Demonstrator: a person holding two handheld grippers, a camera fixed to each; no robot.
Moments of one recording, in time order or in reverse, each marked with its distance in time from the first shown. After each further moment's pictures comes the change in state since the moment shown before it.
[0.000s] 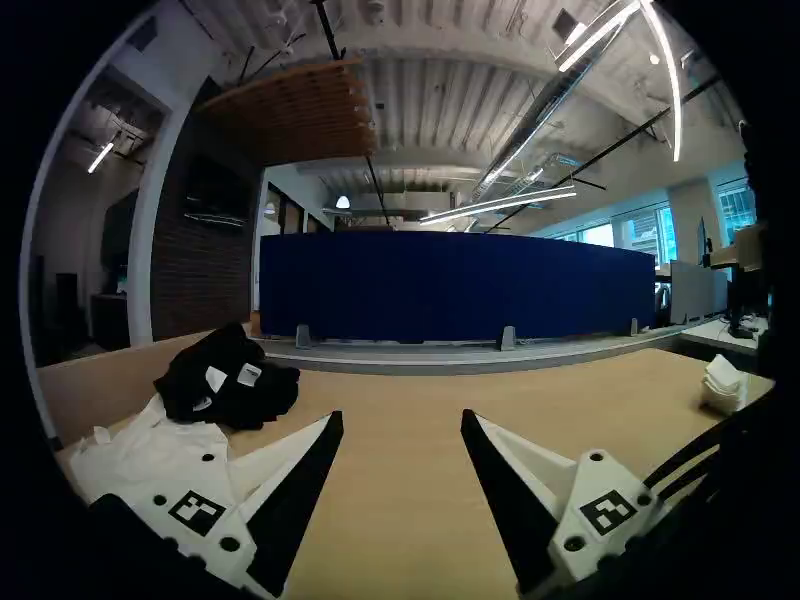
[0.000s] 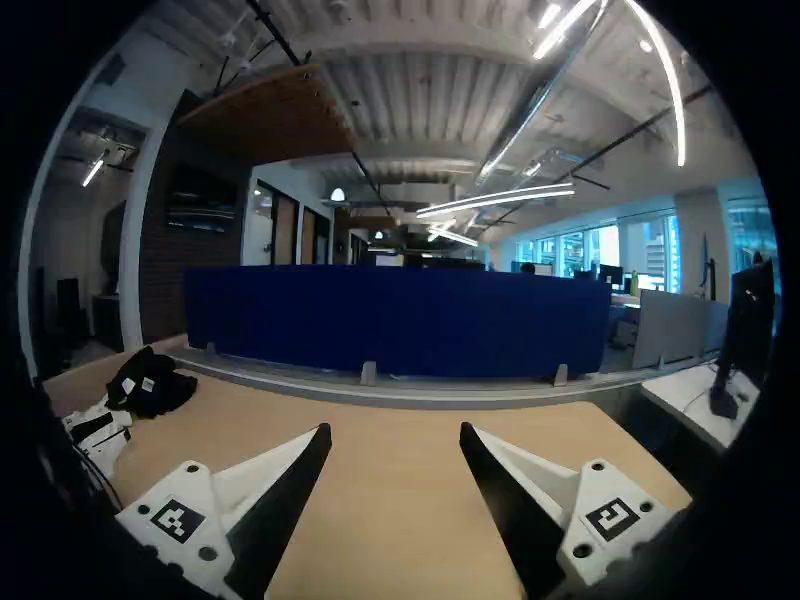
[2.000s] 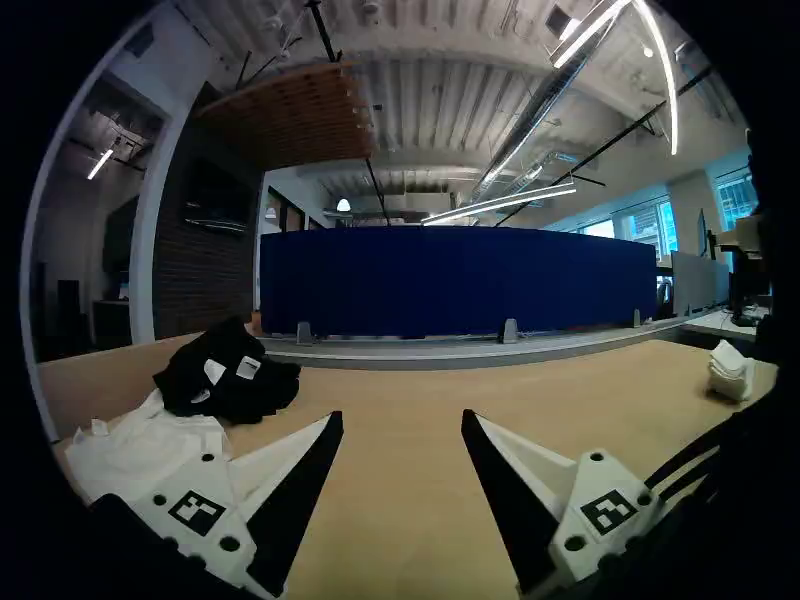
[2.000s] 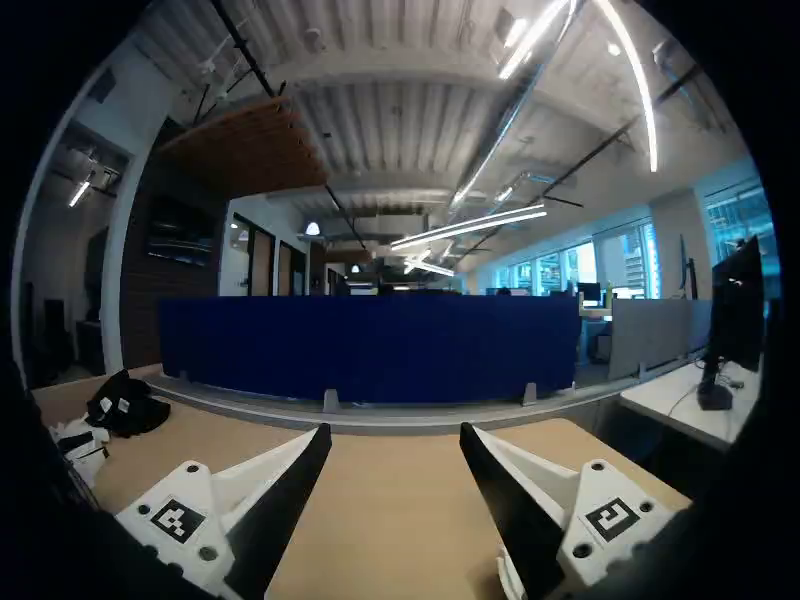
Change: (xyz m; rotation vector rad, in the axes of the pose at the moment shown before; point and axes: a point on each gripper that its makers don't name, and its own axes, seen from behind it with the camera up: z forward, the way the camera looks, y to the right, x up) left arm -0.013 0.005 -0.001 0.010 0.005 0.024; right arm 0.006 0.073 -0.006 -0.081 0.124 0.035
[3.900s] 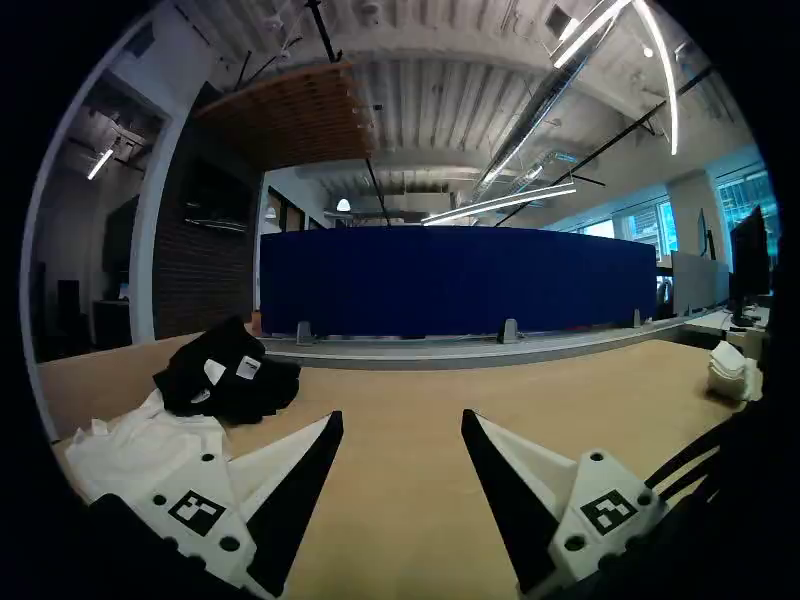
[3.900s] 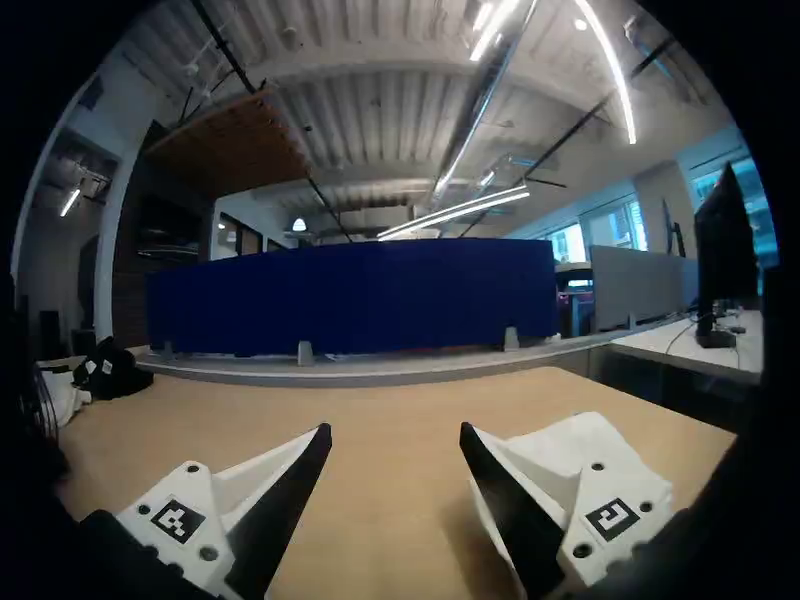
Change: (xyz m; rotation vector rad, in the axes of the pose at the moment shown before) left arm 0.002 0.000 0.000 0.000 0.000 -0.001; right arm -0.145 0.053 -0.013 -0.022 -0.012 0.056
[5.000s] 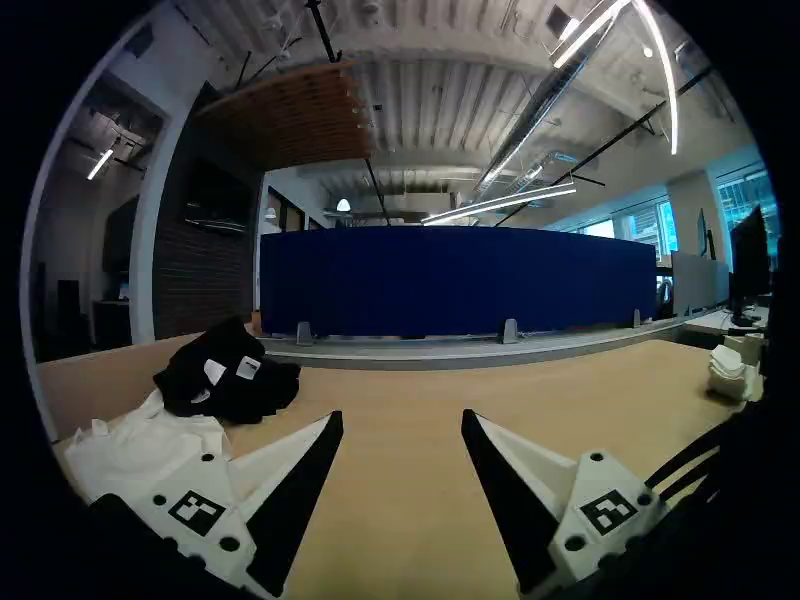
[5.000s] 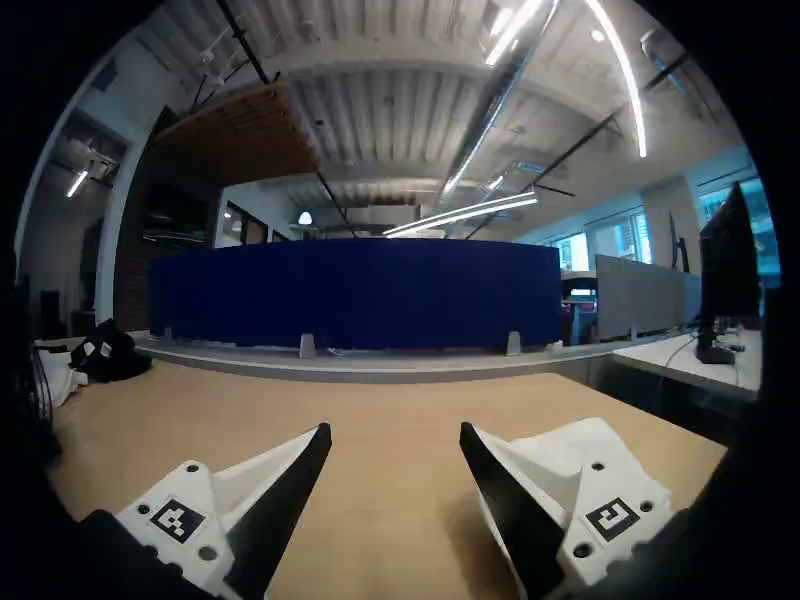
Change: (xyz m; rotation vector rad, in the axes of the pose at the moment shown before) left arm 0.000 -0.001 0.000 0.000 0.000 0.000; right arm -0.011 -0.004 0.006 0.002 -0.002 -0.054
